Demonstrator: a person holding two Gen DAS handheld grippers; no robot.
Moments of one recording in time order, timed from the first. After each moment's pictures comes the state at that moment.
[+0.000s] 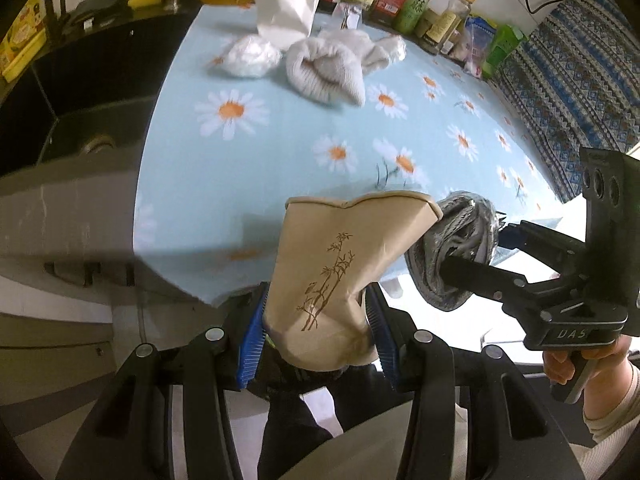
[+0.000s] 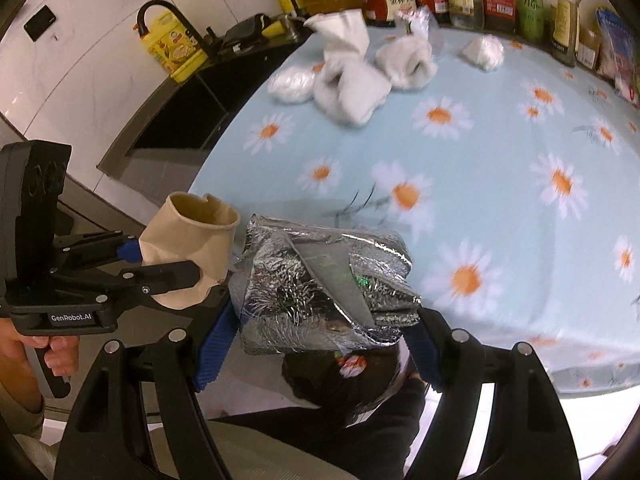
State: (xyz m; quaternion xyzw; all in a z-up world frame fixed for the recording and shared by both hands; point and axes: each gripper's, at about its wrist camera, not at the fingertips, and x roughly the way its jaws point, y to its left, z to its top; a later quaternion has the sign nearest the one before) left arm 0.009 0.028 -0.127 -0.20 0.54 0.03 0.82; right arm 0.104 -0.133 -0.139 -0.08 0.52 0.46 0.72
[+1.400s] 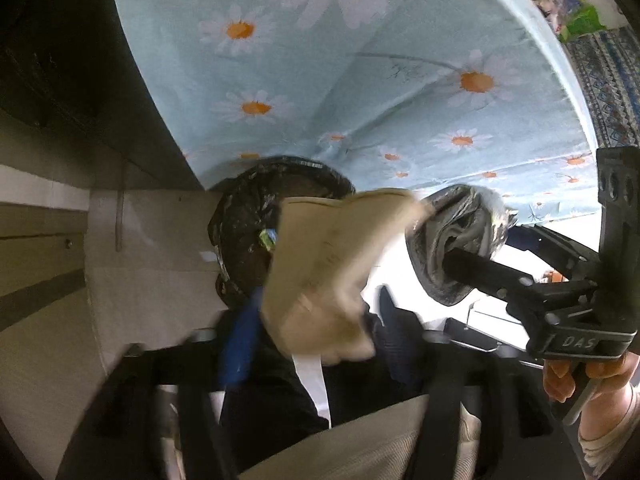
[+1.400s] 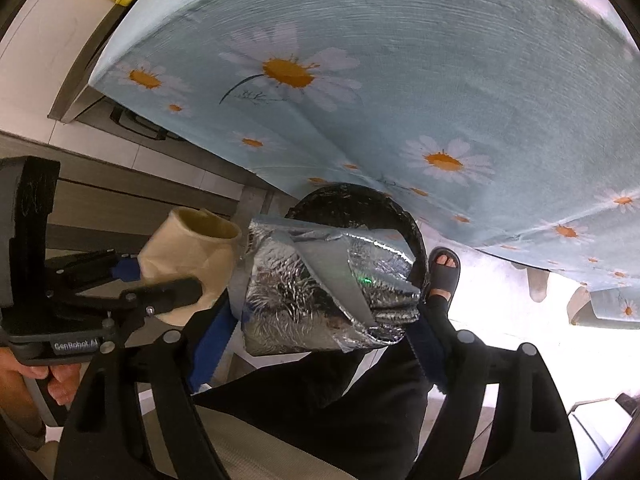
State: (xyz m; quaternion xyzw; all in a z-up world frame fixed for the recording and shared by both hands) left arm -0.026 0.022 -0.276 -0.29 0.64 0.06 0.71; right arm 0.078 -0.123 -0.278 -0.10 0.65 0.41 0.63
